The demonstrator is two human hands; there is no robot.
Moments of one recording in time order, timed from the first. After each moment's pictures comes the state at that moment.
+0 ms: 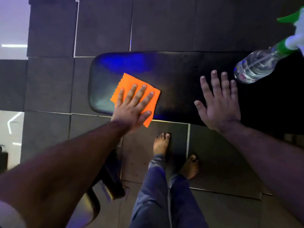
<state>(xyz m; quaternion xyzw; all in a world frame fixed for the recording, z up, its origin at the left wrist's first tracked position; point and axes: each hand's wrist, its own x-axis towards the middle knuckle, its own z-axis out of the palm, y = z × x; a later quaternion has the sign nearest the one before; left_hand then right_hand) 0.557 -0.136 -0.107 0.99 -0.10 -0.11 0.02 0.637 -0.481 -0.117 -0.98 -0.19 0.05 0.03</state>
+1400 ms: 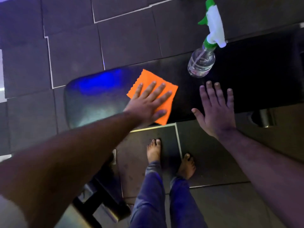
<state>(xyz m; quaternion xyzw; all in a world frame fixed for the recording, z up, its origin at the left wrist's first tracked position) 0.642 -0.262 -0.088 0.93 -0.31 -0.19 0.01 0.583 -0.566 -0.104 -1.00 -0.07 0.02 0.02</state>
